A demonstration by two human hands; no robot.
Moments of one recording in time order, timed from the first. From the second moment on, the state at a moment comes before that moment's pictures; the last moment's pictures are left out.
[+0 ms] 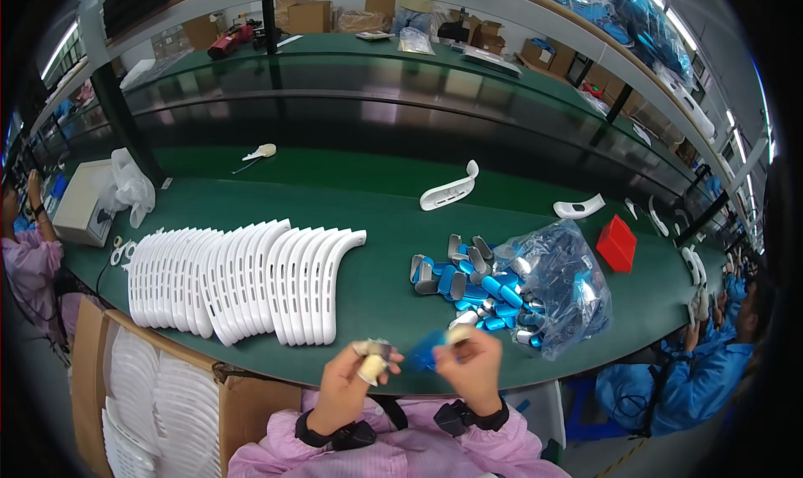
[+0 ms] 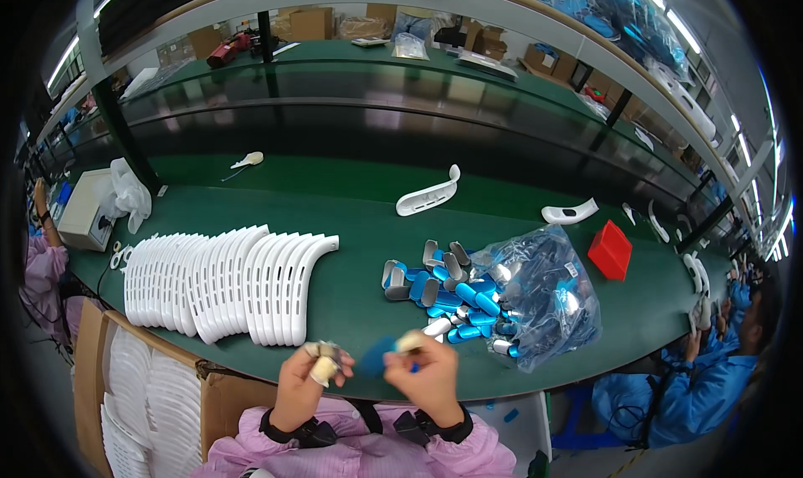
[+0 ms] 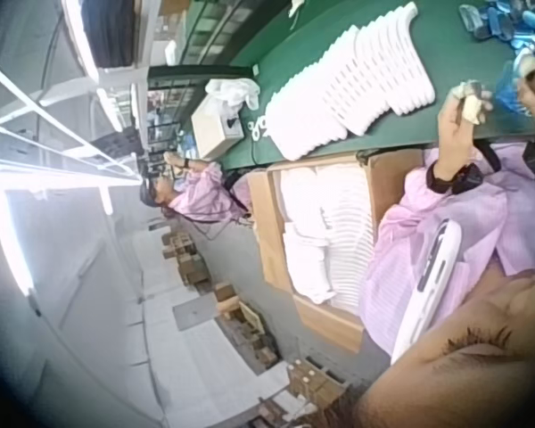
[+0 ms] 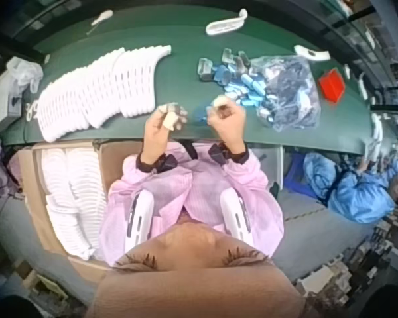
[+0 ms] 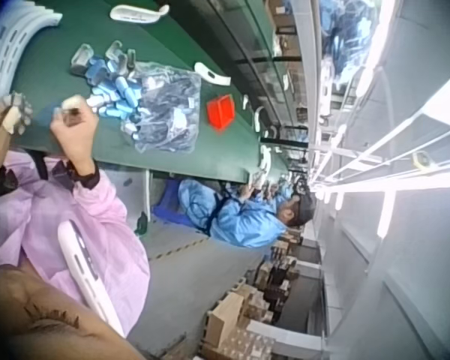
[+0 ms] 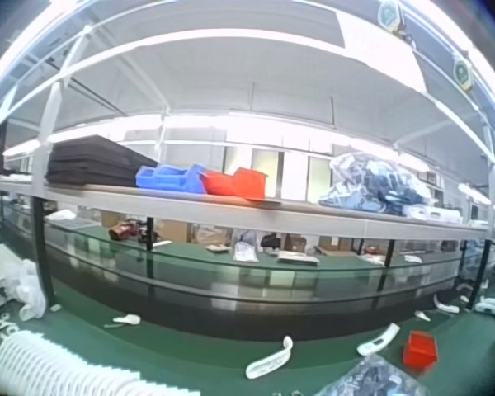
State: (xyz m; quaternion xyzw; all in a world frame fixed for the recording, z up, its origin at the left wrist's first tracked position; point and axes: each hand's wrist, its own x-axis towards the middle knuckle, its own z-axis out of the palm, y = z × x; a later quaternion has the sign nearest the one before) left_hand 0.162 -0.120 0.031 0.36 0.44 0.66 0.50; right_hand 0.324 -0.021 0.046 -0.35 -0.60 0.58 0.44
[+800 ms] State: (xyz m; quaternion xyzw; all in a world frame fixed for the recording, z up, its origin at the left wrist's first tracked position) left_hand 0.119 -0.096 0.047 0.59 0.54 0.41 0.43; right_hand 0.329 0.004 0.059 -0.16 -0.81 0.54 0.15
